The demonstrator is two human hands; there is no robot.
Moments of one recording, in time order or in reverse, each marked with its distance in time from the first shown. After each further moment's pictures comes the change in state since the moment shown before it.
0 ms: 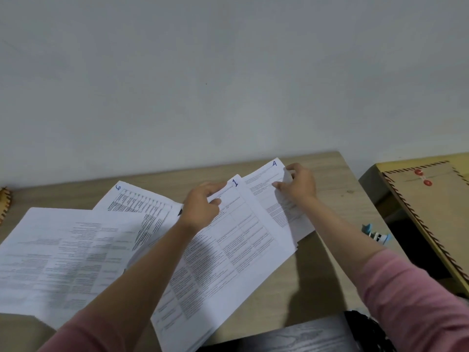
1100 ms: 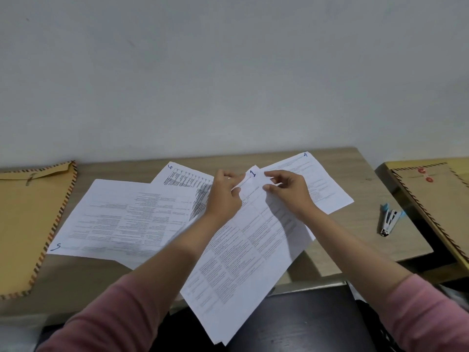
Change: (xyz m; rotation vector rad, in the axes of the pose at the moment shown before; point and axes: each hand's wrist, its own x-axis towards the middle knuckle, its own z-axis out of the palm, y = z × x) left_hand -0.076 -0.017 -0.068 0.046 0.100 0.204; right_hand -0.168 -0.092 0.035 0.474 -0.215 -0.222
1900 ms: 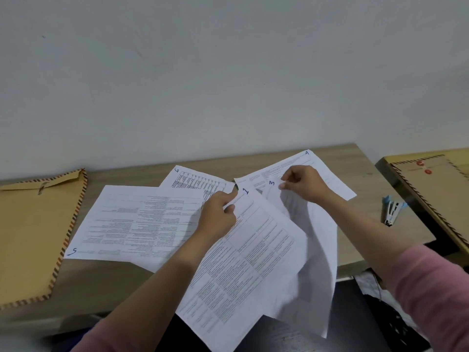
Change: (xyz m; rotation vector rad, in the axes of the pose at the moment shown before) left_hand -0.045 -0.015 -0.034 -0.062 -0.097 -0.133; right_hand 0.024 0.009 -0.030 -0.427 -0.079 -0.005
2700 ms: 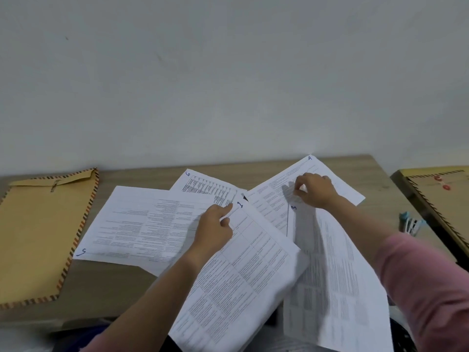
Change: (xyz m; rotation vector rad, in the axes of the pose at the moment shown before) left_hand -0.005 -0.020 -0.020 0.023 0.023 -0.139; right_hand 0.040 0.020 0.007 -0.701 -0.076 -0.126
